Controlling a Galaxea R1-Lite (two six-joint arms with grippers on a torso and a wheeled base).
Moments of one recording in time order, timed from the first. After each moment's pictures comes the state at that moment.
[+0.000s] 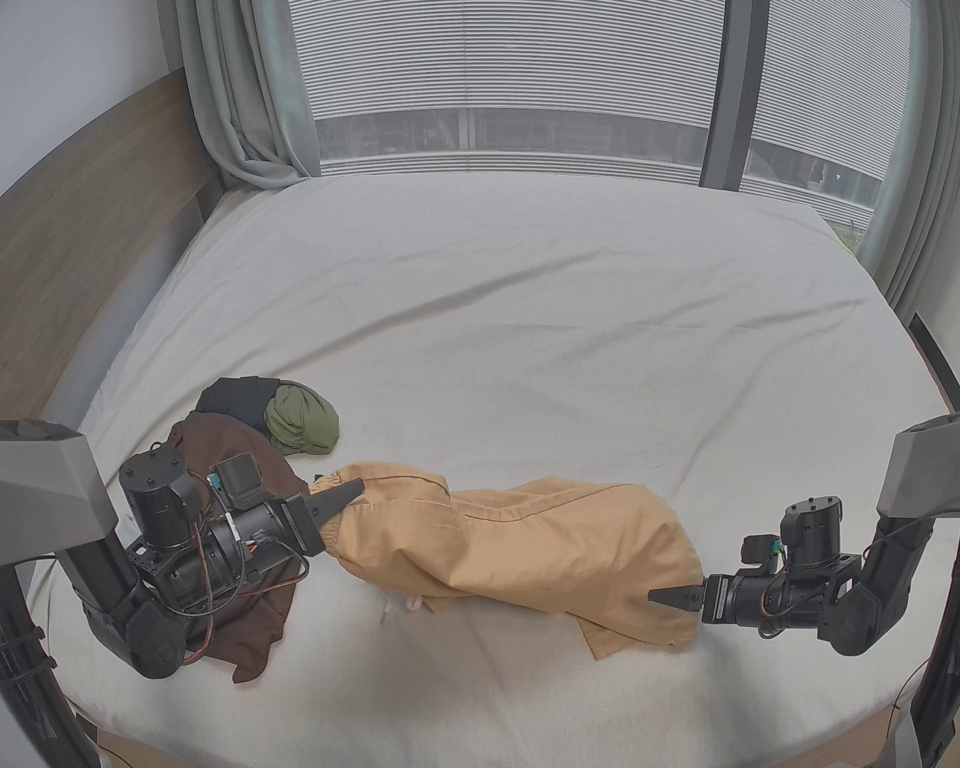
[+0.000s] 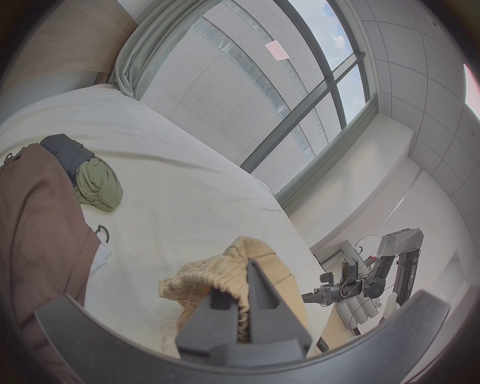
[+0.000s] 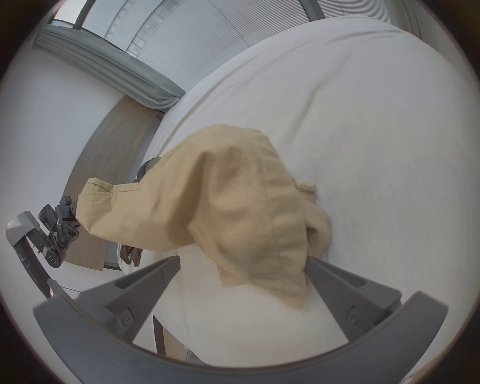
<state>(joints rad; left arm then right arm) -0.27 2.04 -0.36 -1.55 -0.46 -0.51 0.23 2.15 -0.31 -1.12 0.38 0.41</state>
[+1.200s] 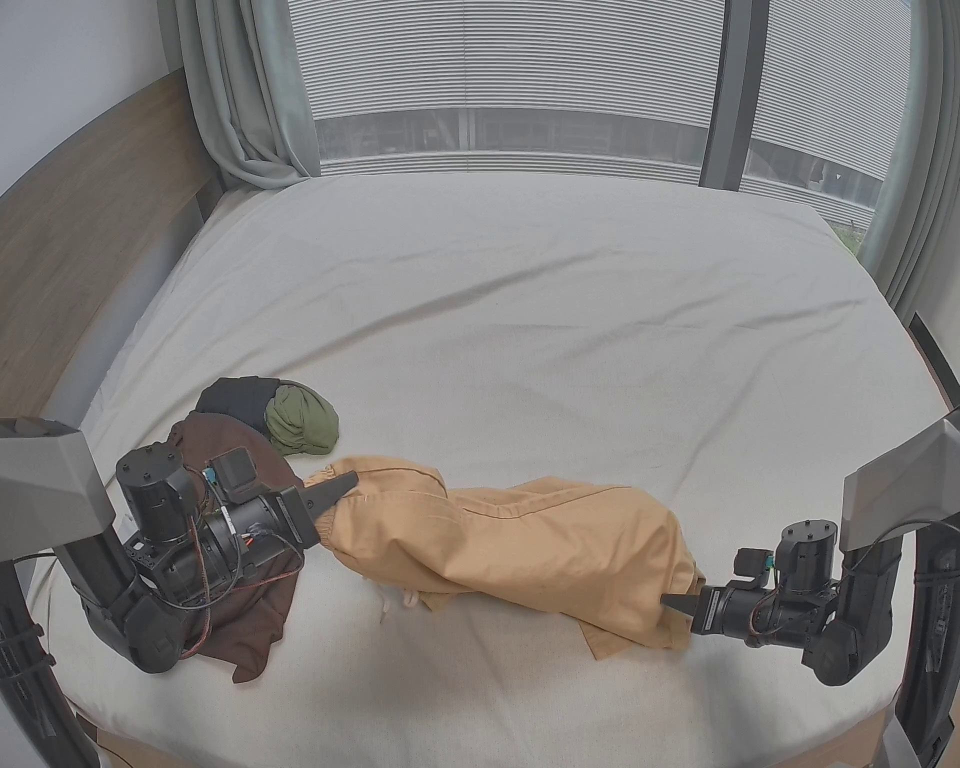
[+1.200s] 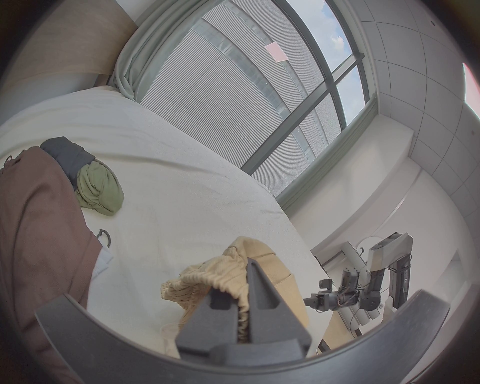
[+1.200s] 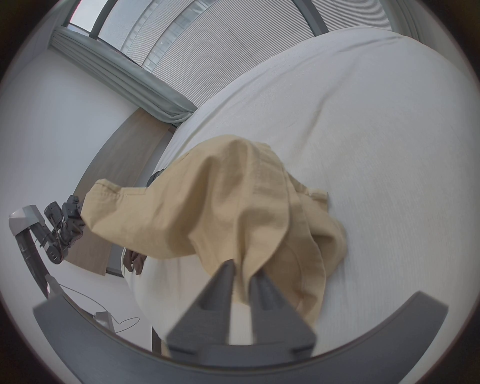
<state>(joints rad) -0.25 2.04 -0.37 -1.55 -0.46 -0.51 0.25 2.32 -0.21 -1.54 0.38 0.45</state>
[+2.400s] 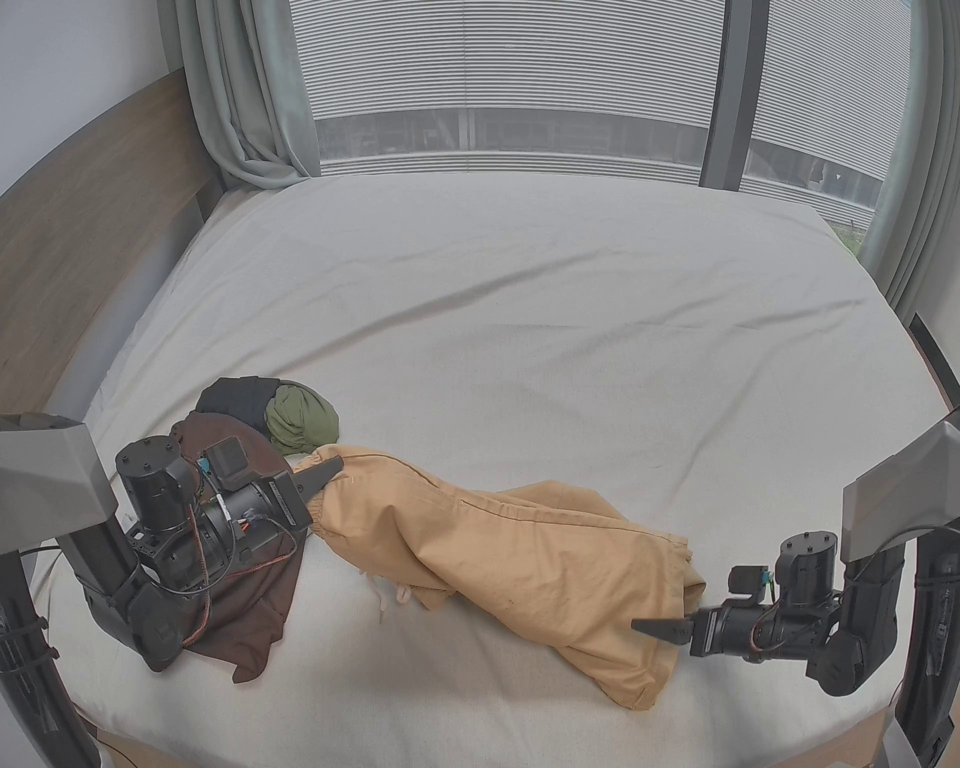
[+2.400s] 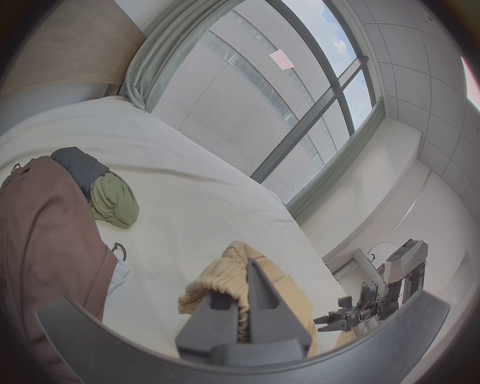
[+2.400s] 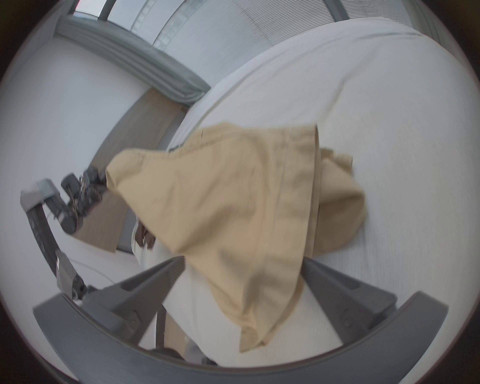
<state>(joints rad) -0.21 2.07 -0.42 -1.55 -0.42 -0.51 0.29 2.31 -0.14 -1.54 0.45 0.41</state>
